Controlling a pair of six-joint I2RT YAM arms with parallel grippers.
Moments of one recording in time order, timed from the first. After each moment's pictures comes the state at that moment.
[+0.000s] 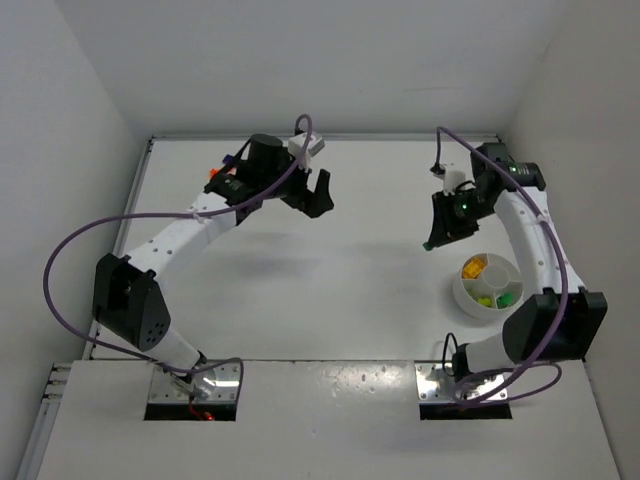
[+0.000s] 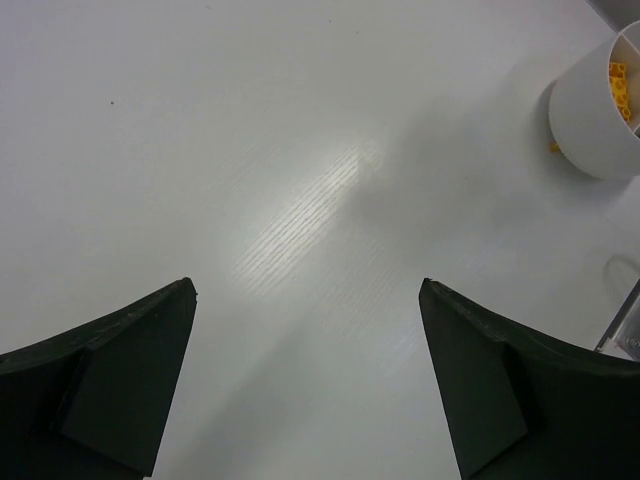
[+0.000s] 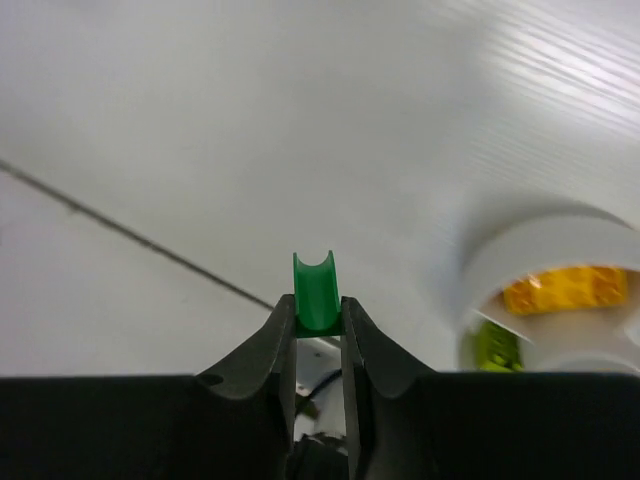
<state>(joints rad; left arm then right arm) -0.52 1.56 1.39 -0.34 0.35 -0.03 0.00 1.47 1.39 -1.26 -0.48 -0.24</state>
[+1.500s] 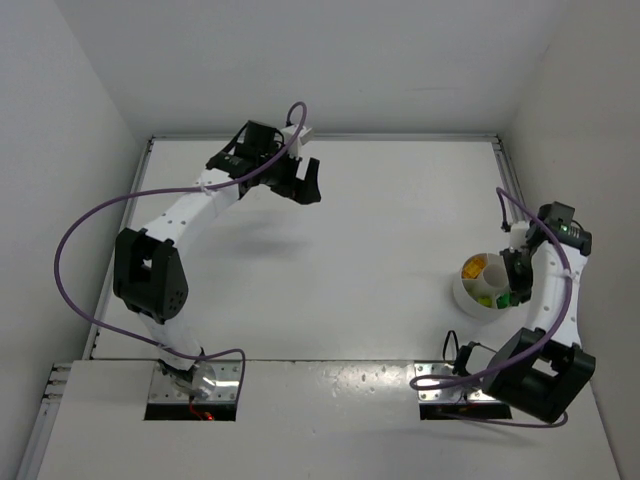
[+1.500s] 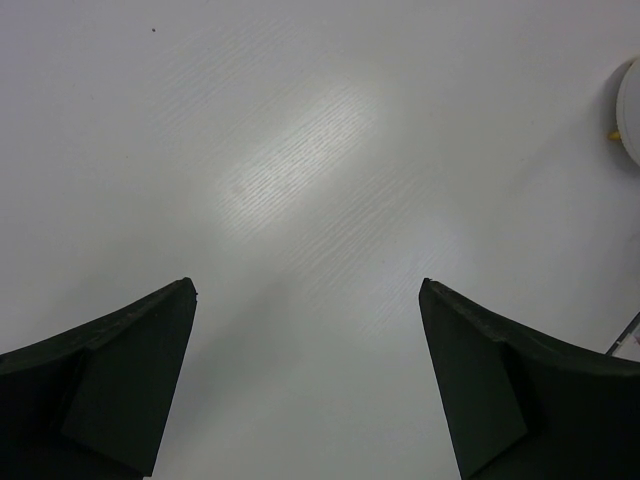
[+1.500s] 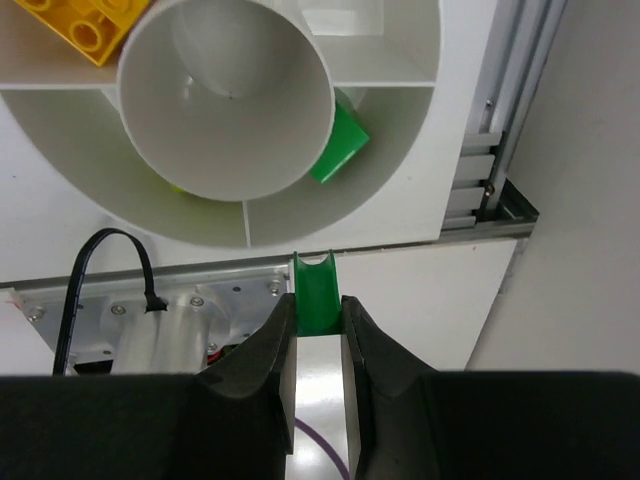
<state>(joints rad) -0.39 1.74 1.56 -0.52 0.41 0.00 -0.49 1.17 0.98 -1.18 0.09 -0.50</state>
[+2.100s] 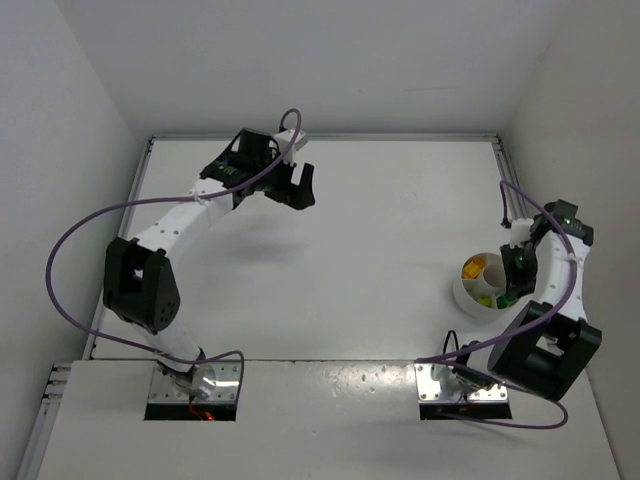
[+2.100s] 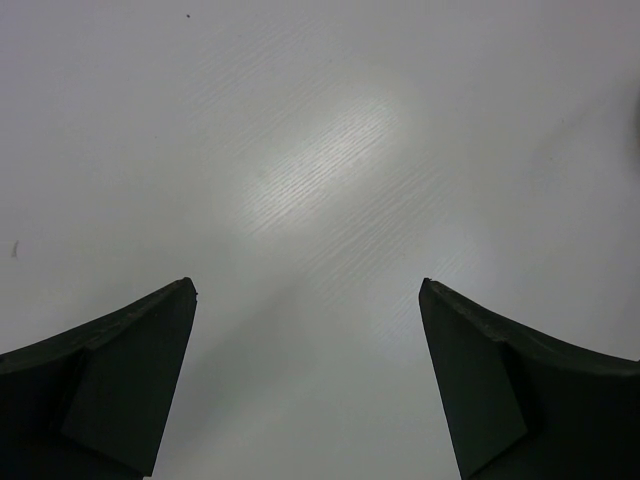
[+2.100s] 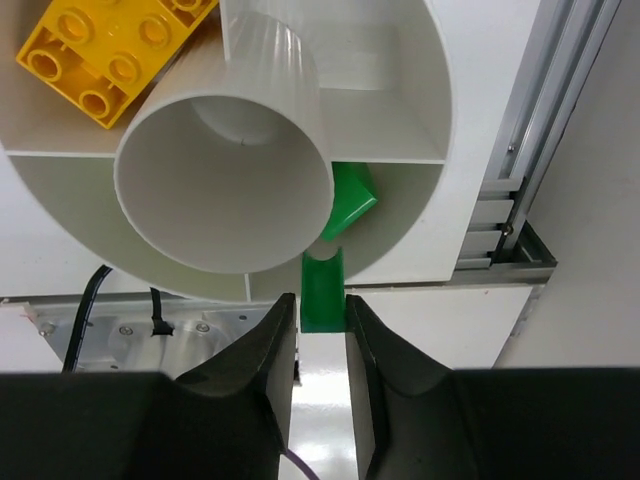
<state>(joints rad) -0.38 1.68 1.46 -0.46 0.35 0.00 -0.54 1.28 0.98 -1.10 -0.01 -0.55</state>
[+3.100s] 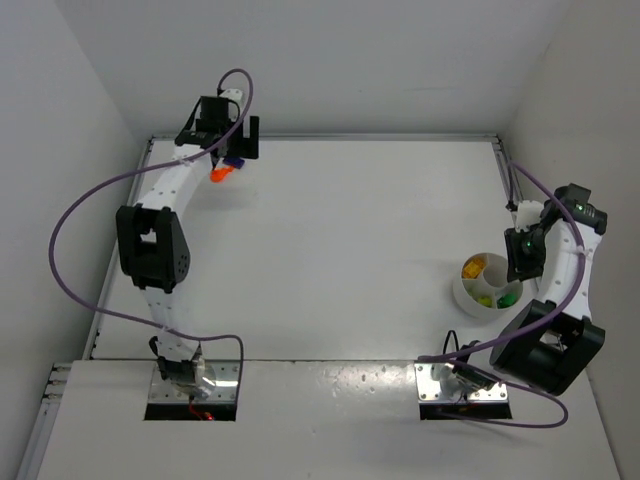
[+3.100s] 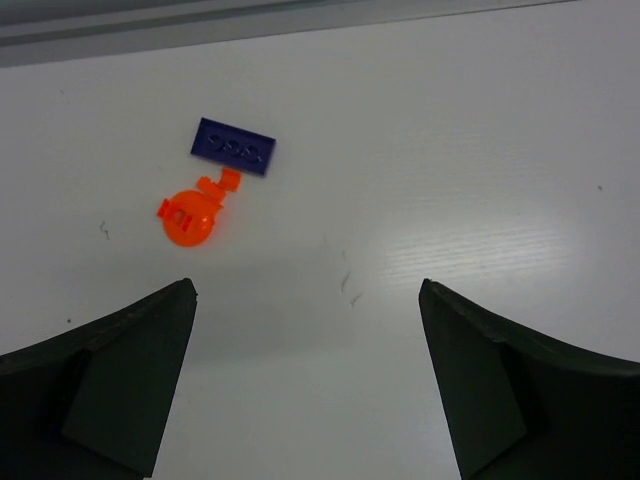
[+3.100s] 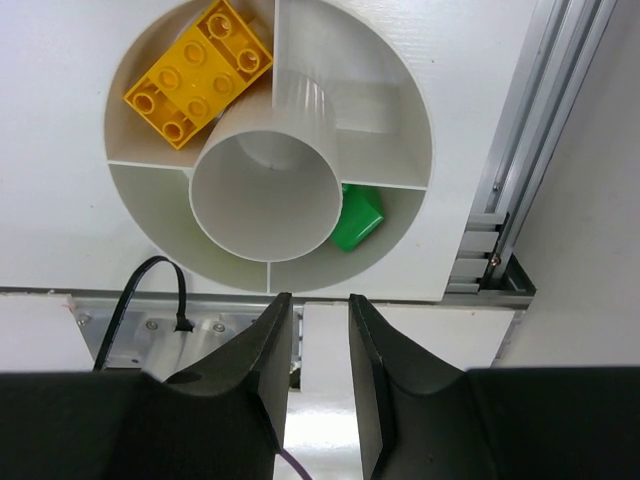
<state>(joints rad) -0.12 1.94 1.77 -0.43 -0.04 -0.02 -0.54 1.32 1.14 -1.18 -0.10 -0.58</state>
